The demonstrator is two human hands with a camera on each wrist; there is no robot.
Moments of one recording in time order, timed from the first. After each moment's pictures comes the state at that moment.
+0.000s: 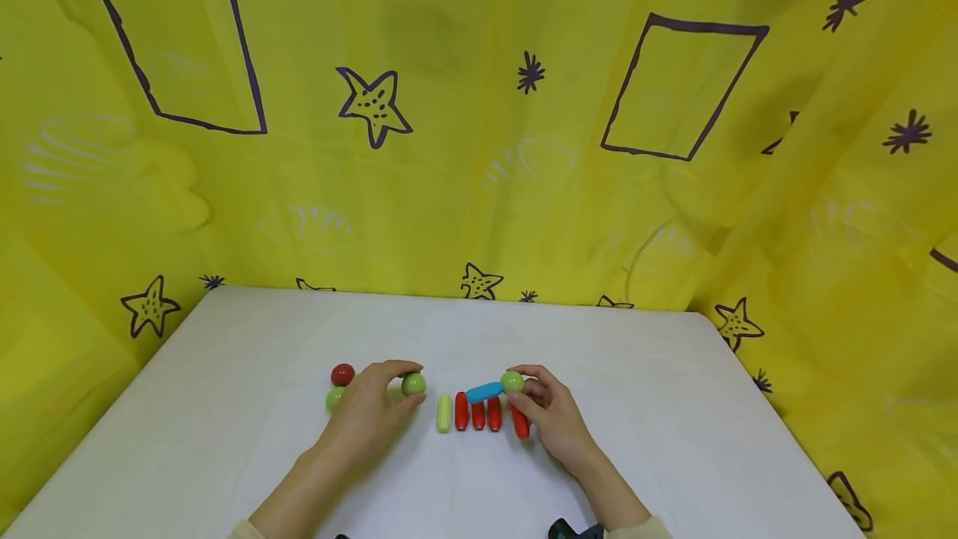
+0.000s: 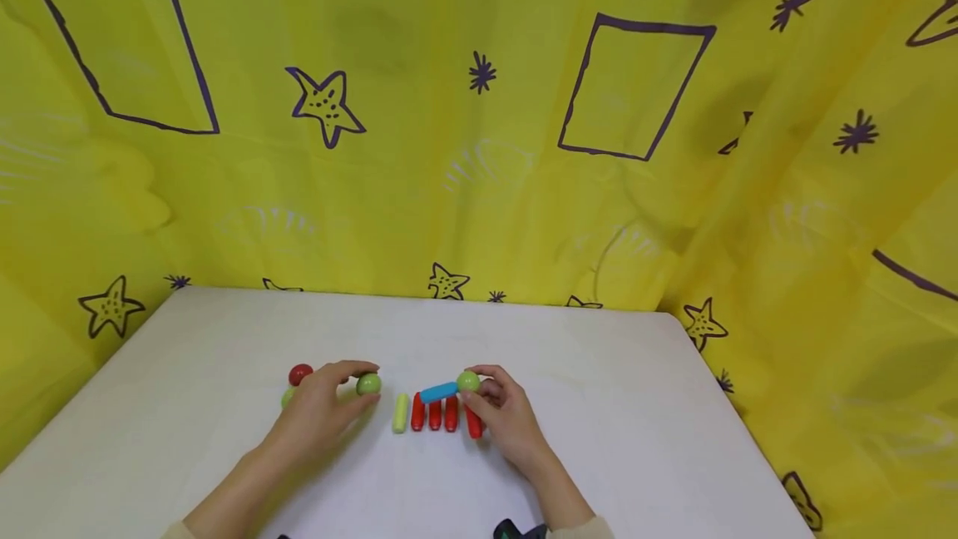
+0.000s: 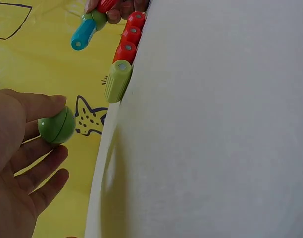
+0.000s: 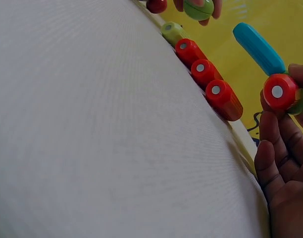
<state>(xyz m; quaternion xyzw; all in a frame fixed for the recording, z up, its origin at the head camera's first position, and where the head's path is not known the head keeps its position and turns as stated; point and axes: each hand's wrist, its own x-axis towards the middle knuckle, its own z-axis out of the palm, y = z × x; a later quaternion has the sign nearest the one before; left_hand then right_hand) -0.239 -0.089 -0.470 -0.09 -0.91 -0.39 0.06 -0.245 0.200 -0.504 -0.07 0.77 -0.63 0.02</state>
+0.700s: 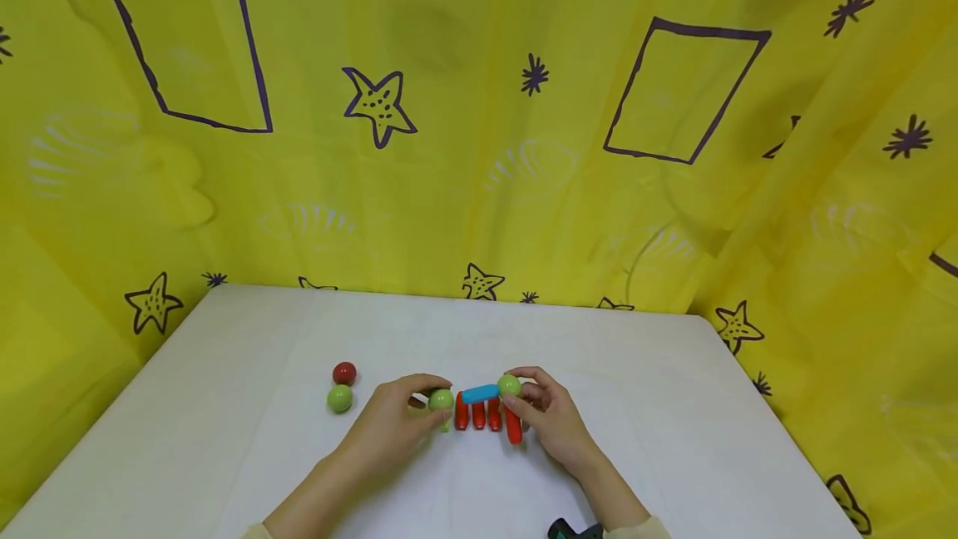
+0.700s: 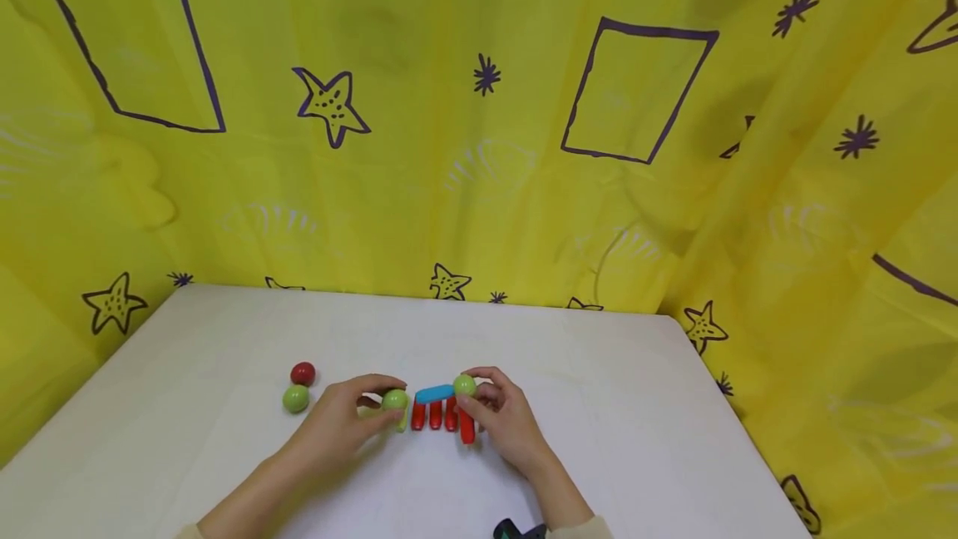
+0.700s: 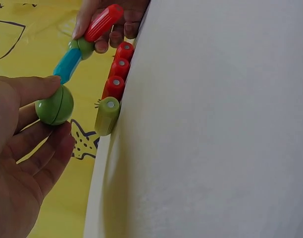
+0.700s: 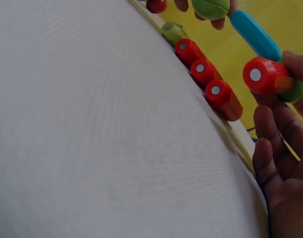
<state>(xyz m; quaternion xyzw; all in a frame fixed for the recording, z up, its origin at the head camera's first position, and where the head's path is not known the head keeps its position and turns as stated) -0.230 -0.073 -0.469 -0.16 -0.87 -0.46 -0.01 -0.246 0.199 -0.503 -0.10 0.77 -0.63 0.04</state>
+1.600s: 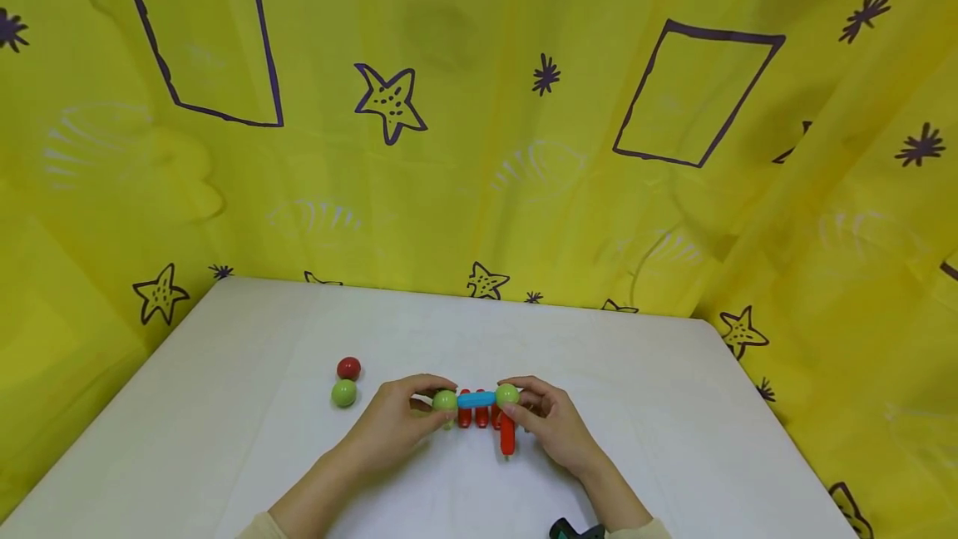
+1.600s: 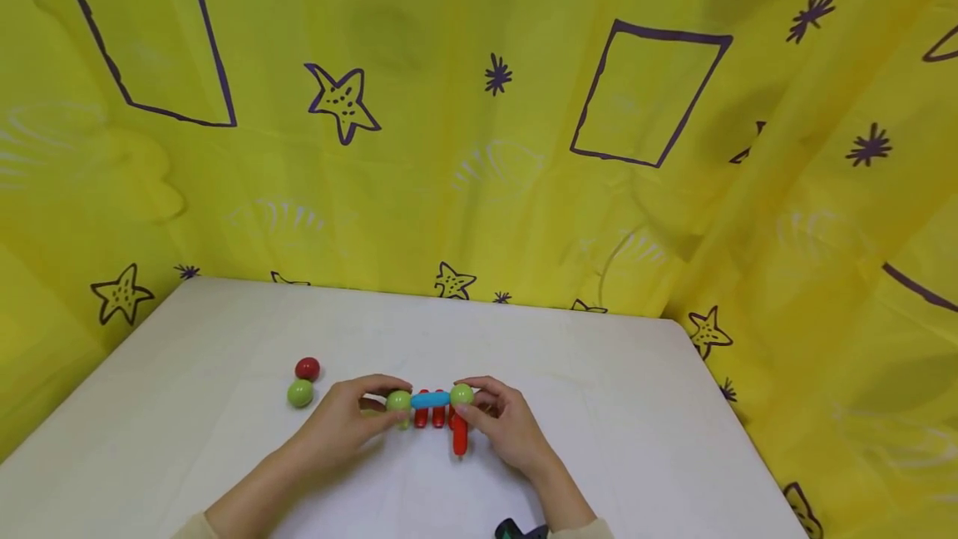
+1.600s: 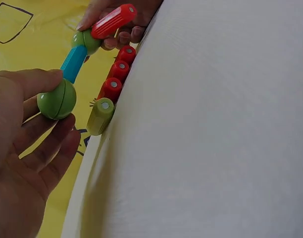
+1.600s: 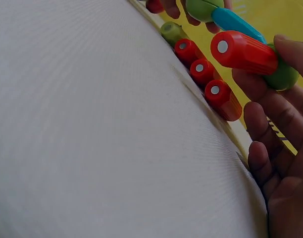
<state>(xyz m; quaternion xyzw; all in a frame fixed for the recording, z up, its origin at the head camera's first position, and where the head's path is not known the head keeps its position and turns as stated) -0.235 -0.079 -0.481 -0.19 -0.83 -0.52 -0.05 -0.241 0.201 -0.502 -0.17 0.78 -0.60 0.06</state>
